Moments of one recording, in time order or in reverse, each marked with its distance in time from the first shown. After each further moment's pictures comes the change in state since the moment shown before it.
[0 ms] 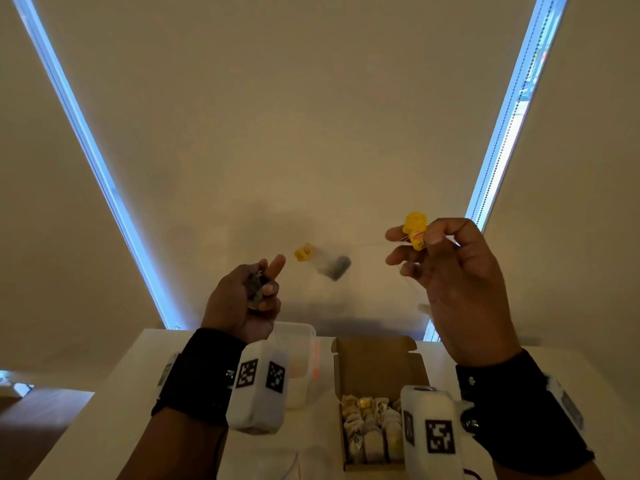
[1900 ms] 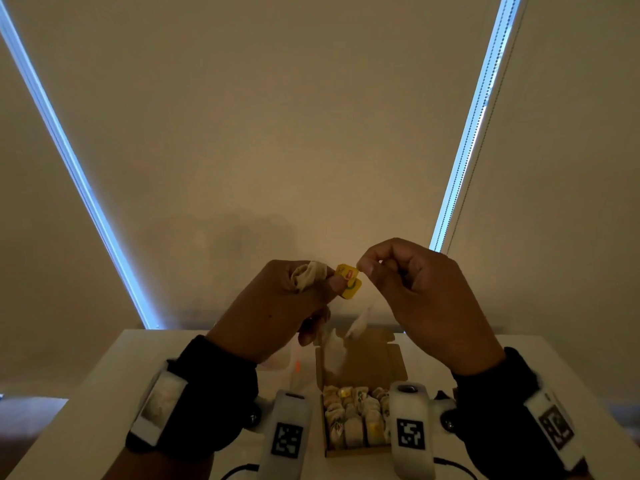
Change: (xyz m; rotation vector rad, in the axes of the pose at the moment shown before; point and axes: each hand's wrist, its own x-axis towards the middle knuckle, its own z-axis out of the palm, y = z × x) left_hand -0.064 -0.029 0.043 0.912 -0.557 0.356; right_hand -0.026 -0.022 -0.009 -0.691 -0.174 -0.086
